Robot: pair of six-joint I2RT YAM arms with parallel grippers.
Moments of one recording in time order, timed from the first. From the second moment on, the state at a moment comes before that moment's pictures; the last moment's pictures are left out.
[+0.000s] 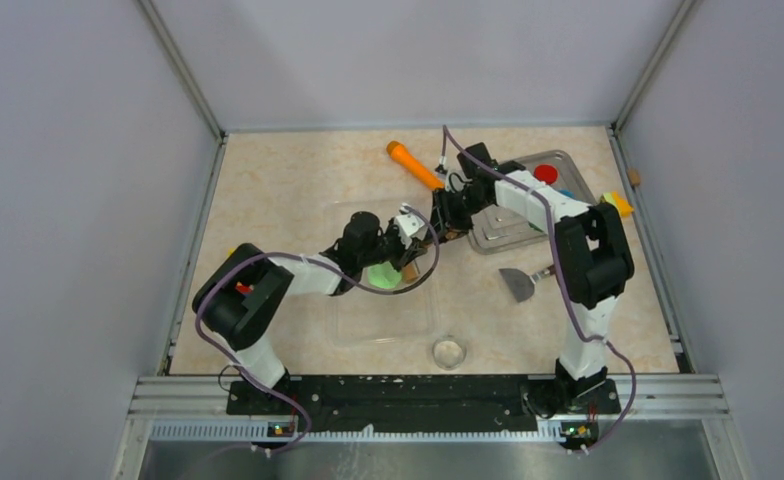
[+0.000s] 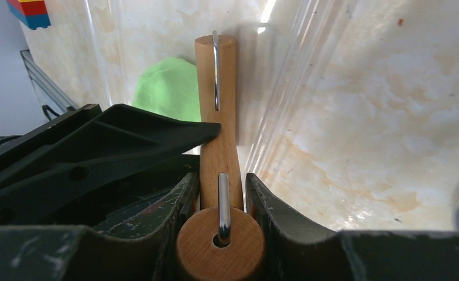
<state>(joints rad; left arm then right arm) -0.64 1.70 0.71 0.64 0.42 0.19 0.45 1.95 1.49 -0.69 -0.62 0.34</state>
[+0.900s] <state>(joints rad) -0.66 1.47 0.76 0.24 0.30 0.22 0.51 1.95 1.56 -0.72 -0.73 0.27</state>
